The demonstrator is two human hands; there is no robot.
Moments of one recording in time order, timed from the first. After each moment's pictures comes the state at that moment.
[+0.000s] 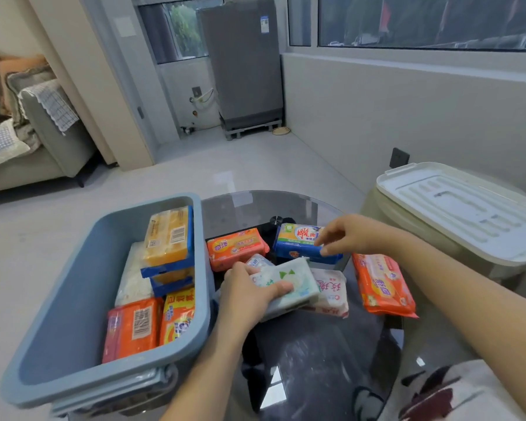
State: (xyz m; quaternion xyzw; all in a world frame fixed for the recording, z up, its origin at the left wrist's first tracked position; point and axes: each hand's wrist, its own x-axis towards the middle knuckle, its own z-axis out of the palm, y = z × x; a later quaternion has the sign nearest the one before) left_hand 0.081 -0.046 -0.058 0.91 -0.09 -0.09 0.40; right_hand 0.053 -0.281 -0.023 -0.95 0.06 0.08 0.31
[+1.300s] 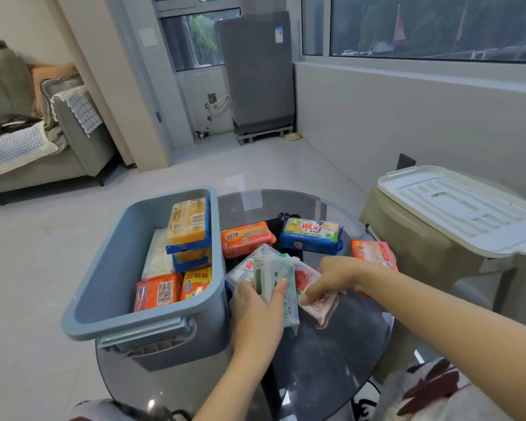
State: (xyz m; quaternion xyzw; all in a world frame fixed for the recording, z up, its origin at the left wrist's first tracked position) left_hand 0.015 -0.030 -0.081 0.87 -0.03 -0.01 0.49; right_hand 0.025 -0.214 -0.053 -0.89 0.16 0.27 0.33
